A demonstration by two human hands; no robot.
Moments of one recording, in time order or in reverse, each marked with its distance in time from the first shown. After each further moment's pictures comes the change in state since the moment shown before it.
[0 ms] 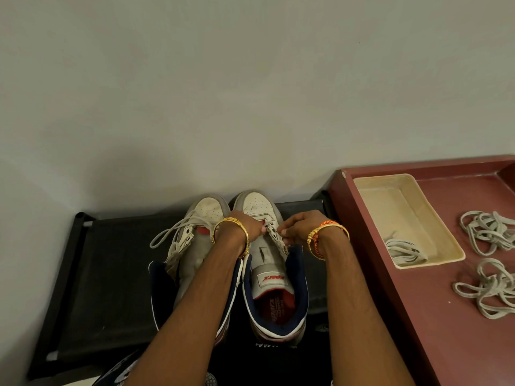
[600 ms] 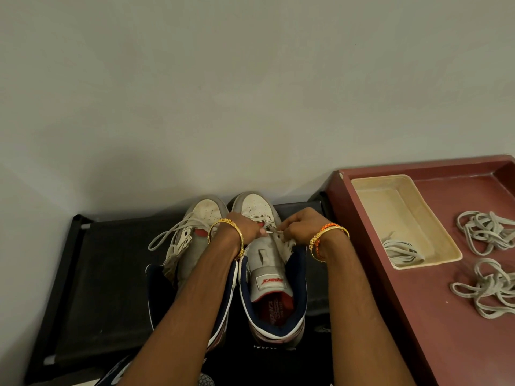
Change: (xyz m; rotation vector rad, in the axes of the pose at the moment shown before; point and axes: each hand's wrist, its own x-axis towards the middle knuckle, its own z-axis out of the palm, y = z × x) left_hand -0.003 0.005 -0.009 0.118 -0.062 0.097; right_hand -0.012 -0.007 -0.004 -0.265 0.006 -0.140
